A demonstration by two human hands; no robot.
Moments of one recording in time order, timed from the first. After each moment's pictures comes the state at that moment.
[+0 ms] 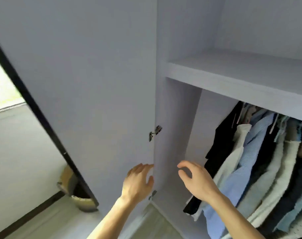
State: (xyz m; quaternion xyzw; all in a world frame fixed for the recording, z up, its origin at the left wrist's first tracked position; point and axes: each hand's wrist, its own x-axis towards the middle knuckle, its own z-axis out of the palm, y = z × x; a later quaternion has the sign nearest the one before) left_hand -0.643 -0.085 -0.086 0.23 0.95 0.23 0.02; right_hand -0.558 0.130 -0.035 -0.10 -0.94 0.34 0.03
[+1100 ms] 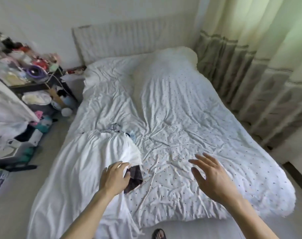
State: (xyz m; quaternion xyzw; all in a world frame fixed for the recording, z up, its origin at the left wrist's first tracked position) left_hand 0.184 -0.329 -0.148 -0.83 0.54 0.14 -0.05; right_hand -0.155 -0.435 -0.096 0.85 -0.48 0.15 -0.17
